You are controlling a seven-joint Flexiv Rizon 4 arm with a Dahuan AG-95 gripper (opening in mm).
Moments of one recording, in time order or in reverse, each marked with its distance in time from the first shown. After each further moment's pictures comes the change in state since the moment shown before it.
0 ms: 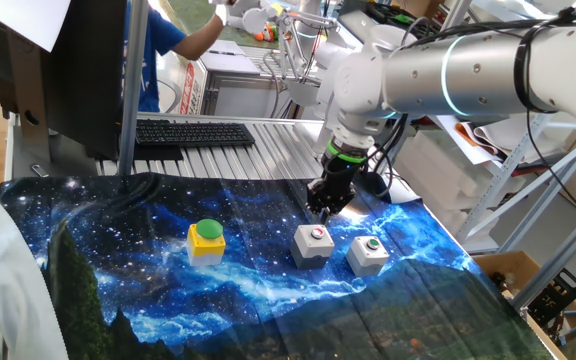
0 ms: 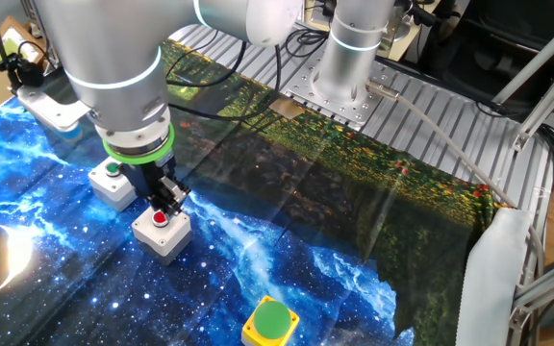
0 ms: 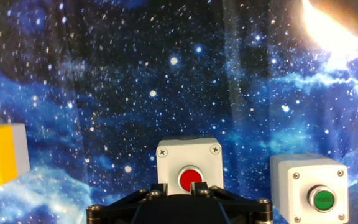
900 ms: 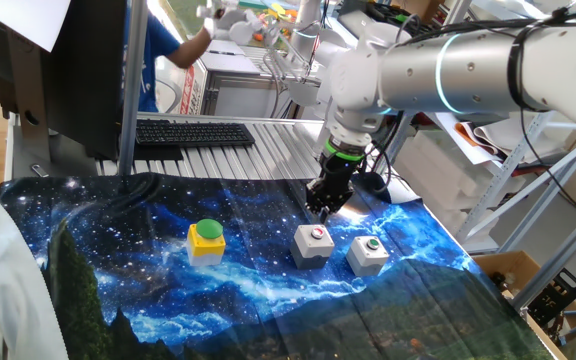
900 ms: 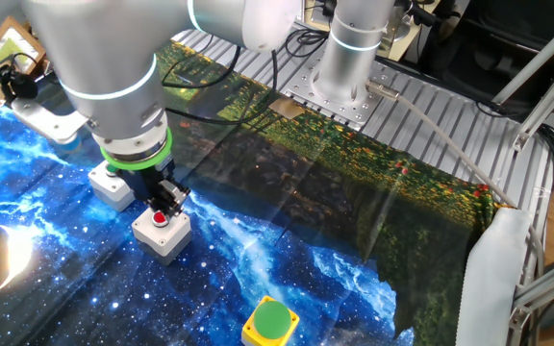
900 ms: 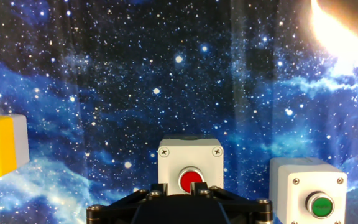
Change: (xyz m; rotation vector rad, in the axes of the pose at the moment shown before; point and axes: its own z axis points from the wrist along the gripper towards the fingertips) arm 0.001 0.000 0.000 0.018 0.013 -0.059
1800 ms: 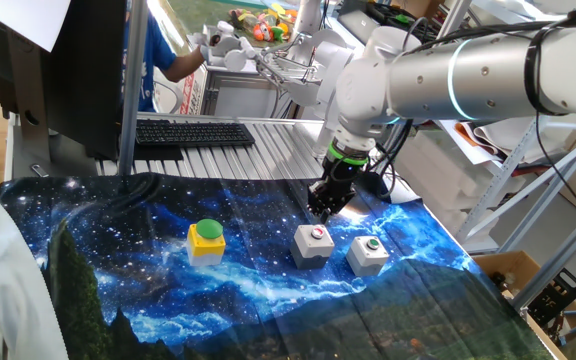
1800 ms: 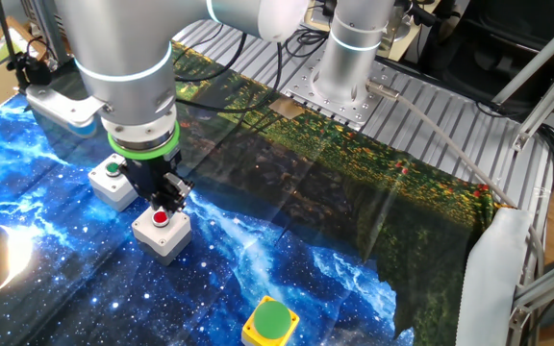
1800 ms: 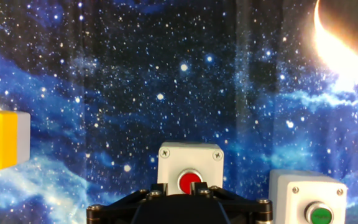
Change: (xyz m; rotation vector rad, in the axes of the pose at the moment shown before) arm -0.002 0.000 0.000 -0.009 -0.031 -0.055
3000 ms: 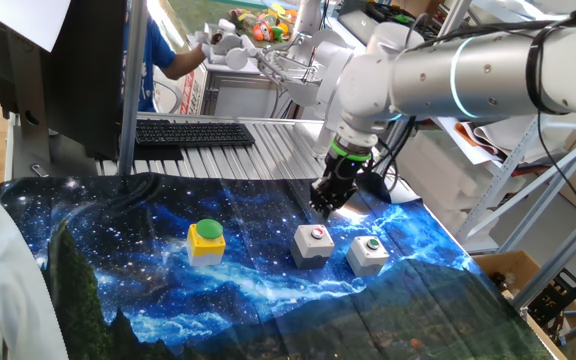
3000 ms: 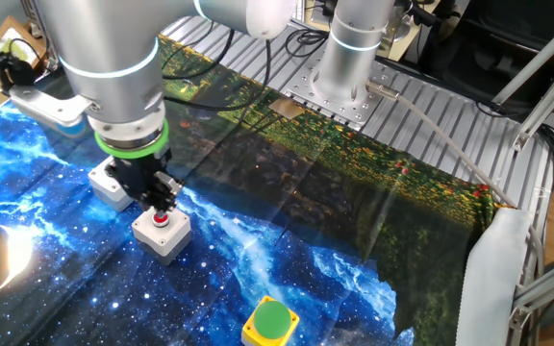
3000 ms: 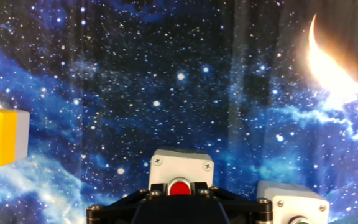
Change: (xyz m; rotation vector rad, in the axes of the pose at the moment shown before) arm -0.003 -0.005 -0.004 0.008 -0.021 -0.050
